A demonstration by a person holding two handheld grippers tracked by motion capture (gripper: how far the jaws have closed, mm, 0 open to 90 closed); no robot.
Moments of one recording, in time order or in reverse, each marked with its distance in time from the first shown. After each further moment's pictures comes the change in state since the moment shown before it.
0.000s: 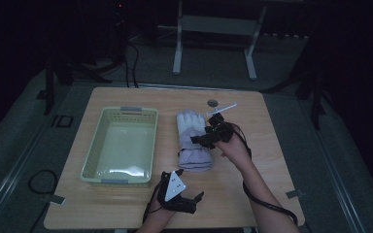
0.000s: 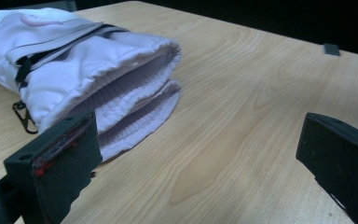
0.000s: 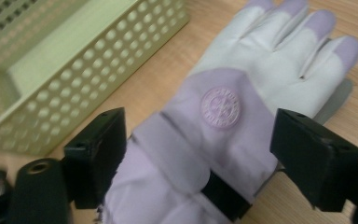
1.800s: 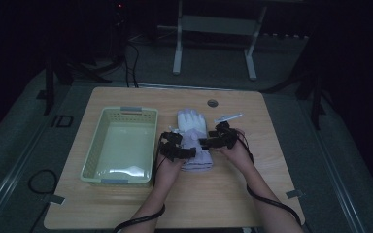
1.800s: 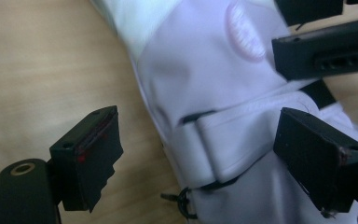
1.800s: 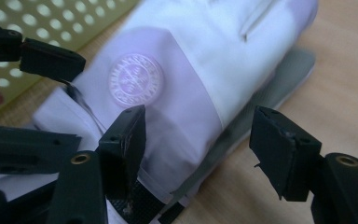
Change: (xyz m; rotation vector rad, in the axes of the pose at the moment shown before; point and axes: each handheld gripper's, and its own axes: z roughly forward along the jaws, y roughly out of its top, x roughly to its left) left arm 0.104 0.058 0.080 0.421 0.180 -0.479; right arm -0.055 -0.044 0.038 -0.055 -0.023 0.015
